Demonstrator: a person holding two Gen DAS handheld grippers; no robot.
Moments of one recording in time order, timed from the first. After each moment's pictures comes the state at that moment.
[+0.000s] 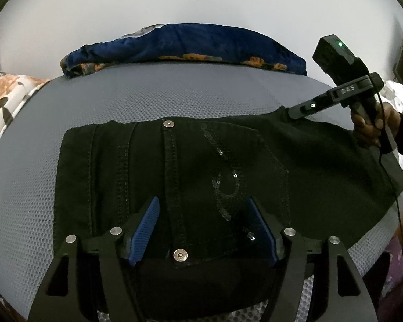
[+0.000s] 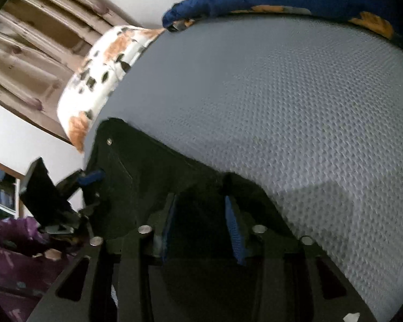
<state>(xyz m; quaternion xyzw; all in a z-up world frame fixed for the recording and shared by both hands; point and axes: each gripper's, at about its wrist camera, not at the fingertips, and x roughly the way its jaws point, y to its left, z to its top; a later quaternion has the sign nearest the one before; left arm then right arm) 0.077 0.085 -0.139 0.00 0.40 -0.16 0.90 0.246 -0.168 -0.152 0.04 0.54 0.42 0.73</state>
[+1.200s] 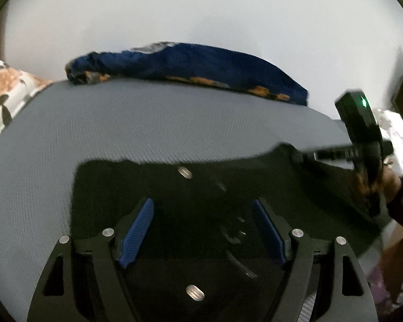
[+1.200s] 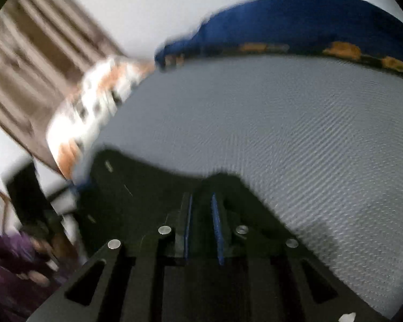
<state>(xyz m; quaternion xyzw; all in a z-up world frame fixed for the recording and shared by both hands) 0.103 0.110 -0.111 -0.06 0.36 -0.16 0.92 0.211 -0.161 -0.148 0.05 0.49 0.35 0.80</state>
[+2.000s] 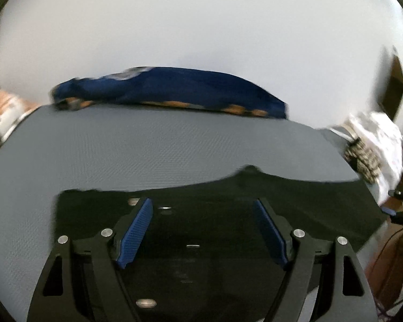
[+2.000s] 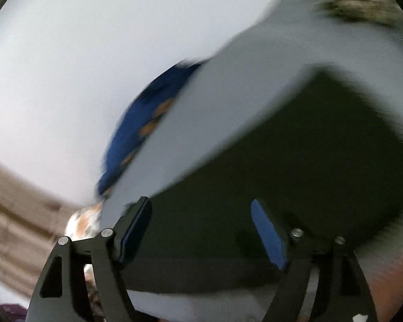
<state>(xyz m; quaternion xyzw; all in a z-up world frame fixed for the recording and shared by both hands) 0.084 0.056 -0.083 -0.04 0.32 -0.20 0.92 -0.087 -0.516 -0.133 0.44 0.32 -0.04 0.84</state>
